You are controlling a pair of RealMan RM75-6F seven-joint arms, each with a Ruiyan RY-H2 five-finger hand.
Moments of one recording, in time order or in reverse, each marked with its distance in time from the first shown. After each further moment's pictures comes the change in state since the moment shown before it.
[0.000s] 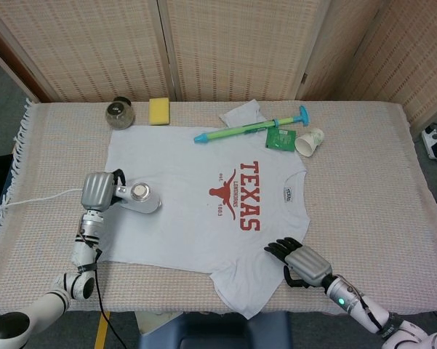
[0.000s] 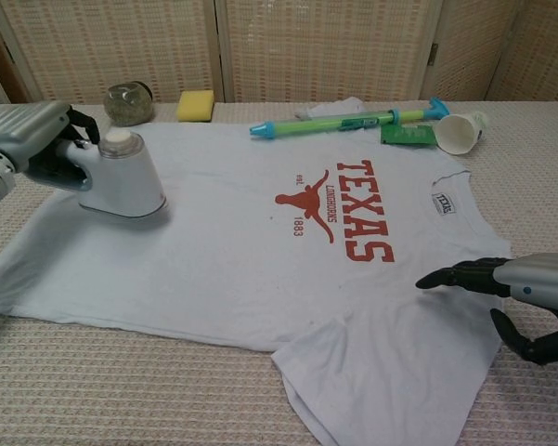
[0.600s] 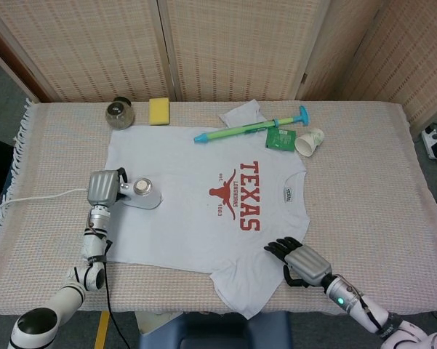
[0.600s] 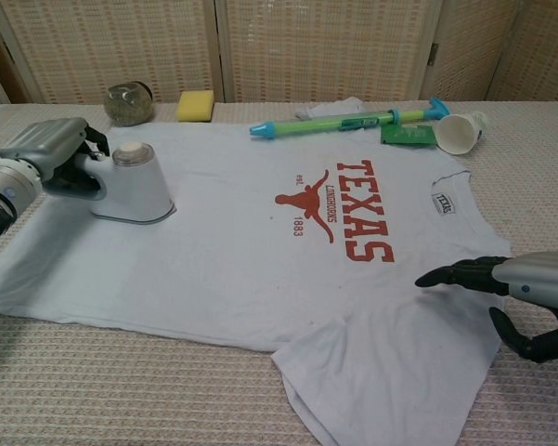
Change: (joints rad) left arm -0.058 -0.128 -0.040 0.280 -0.068 -0.143 -0.022; right arm 0.000 -0.003 0.007 -0.006 0.010 -0.008 -0.012
